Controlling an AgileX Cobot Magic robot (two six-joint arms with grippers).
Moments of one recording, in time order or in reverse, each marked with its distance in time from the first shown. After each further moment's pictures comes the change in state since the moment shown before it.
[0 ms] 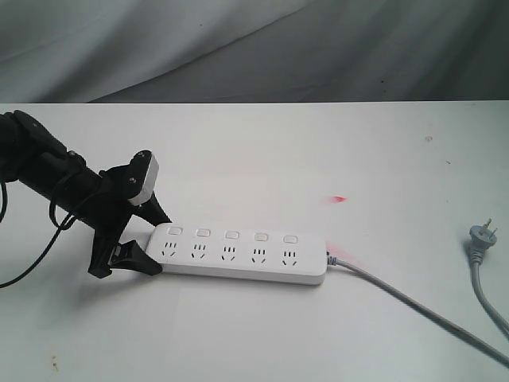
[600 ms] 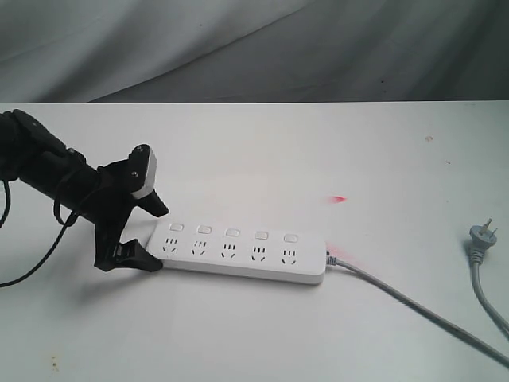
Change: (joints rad) left arm 0.000 -0.007 0.000 -0.015 -0.071 -0.055; right arm 0.000 0.000 0.000 0.000 0.004 0.000
